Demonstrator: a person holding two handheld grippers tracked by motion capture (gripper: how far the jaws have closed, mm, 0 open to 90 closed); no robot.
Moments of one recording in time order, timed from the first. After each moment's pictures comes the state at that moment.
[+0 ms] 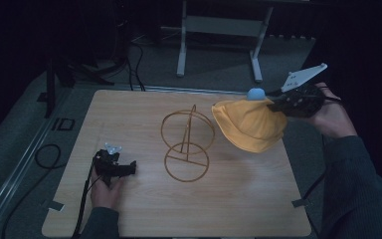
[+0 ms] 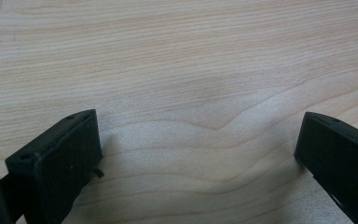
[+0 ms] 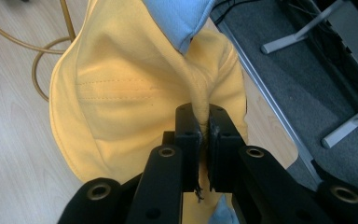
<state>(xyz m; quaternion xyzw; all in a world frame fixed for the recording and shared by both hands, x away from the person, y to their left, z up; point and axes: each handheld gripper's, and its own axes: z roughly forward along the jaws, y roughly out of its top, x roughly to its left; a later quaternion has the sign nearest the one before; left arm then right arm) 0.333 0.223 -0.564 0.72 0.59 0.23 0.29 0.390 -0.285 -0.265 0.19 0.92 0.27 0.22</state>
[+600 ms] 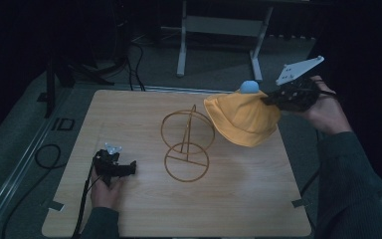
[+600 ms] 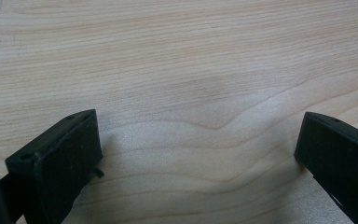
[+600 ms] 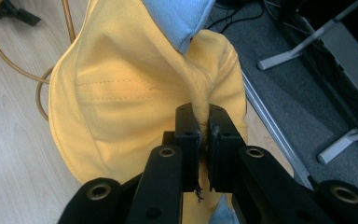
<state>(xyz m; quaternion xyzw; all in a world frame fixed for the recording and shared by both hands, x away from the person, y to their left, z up) 0.333 0.223 -0.565 0.72 0.59 0.23 0.29 0.391 -0.266 -0.250 0.18 0.91 0.29 0.23</state>
